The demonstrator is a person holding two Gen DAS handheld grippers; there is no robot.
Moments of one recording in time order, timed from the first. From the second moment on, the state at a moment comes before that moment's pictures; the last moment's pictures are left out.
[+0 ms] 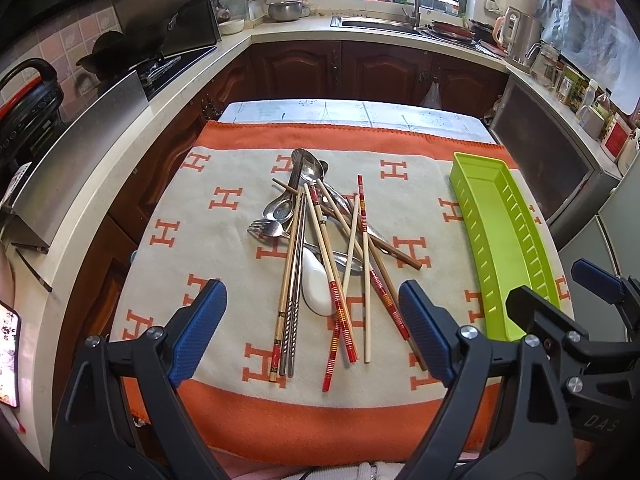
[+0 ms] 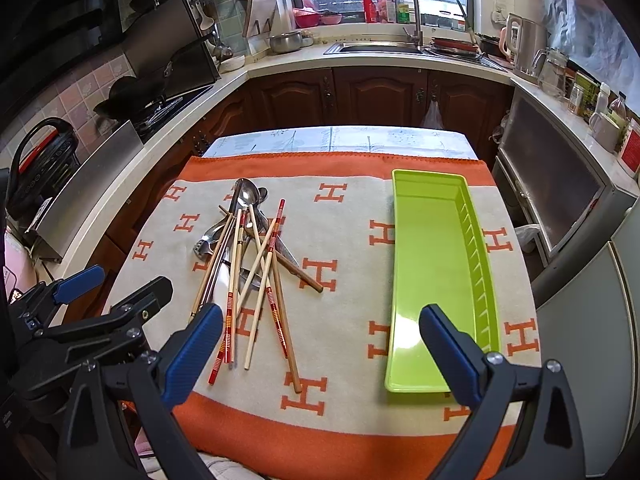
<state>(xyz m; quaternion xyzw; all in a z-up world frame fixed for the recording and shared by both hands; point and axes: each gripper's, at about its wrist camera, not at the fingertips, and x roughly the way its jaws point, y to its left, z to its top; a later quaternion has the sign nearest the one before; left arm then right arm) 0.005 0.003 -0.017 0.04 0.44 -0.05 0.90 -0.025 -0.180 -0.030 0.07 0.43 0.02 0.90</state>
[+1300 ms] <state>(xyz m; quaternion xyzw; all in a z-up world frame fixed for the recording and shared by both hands) 0.010 0.006 -0.010 0.04 0.44 -0.05 0.90 -0.026 -0.171 -0.029 0.07 0.43 0.02 0.90</state>
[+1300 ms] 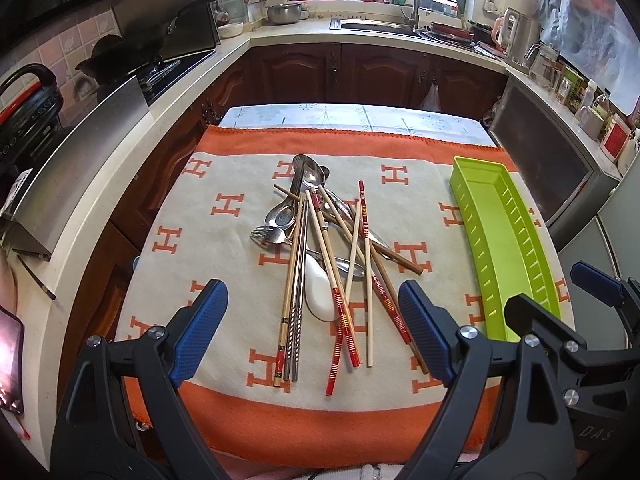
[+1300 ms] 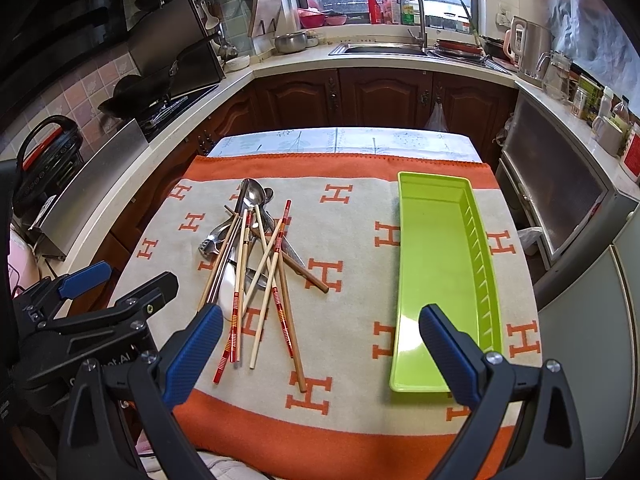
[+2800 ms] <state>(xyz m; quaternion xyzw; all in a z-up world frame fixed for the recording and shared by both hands) 0.125 0.071 -0.084 -0.02 0.57 -0.14 0.81 0.089 -0.158 -0.057 0.11 0.53 0.13 0.83</state>
